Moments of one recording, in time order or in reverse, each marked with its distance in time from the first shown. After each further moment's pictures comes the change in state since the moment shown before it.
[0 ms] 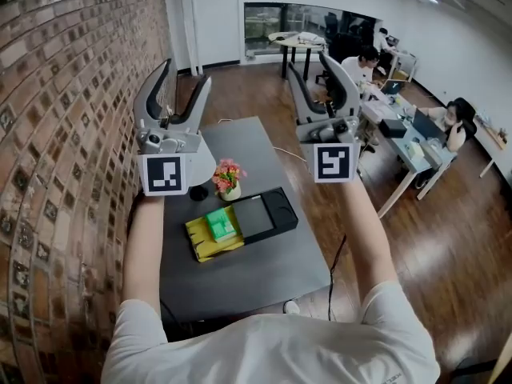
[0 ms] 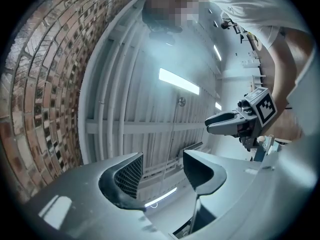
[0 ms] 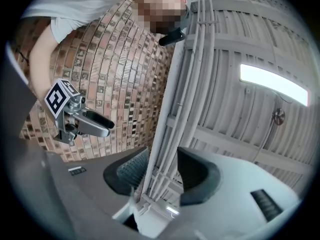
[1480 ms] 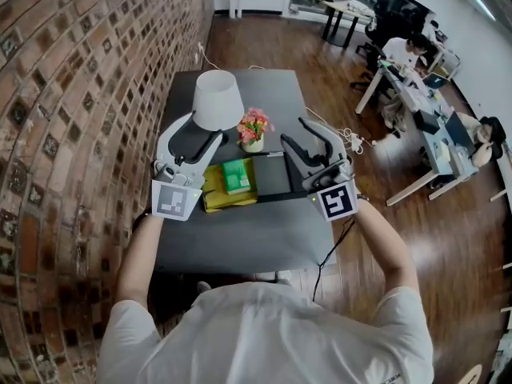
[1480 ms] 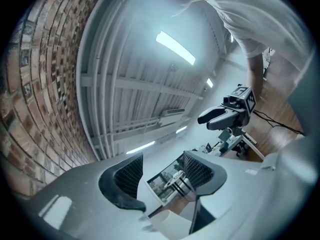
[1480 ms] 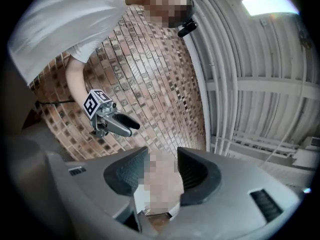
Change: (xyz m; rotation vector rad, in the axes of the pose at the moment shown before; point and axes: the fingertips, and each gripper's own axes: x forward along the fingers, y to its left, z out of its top) left arm -0.215 -0.087 -0.100 -0.177 0.474 -0.171; right arm -0.149 0.216 -0.047 0.319 0.221 0.576
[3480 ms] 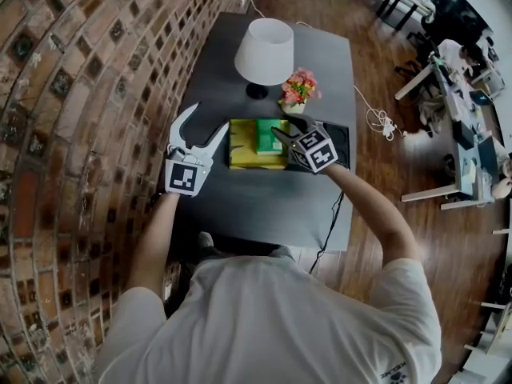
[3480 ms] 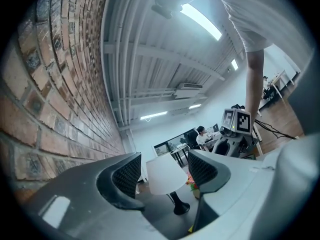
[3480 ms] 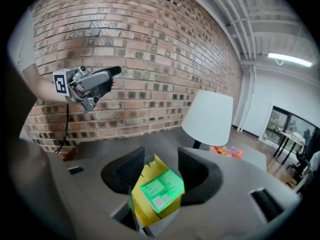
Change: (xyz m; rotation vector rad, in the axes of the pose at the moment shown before) left arm -0.126 -0.017 -0.163 -0.221 0.421 0.144; right arm 0.054 0.250 -0.221 0.704 0.696 0.526
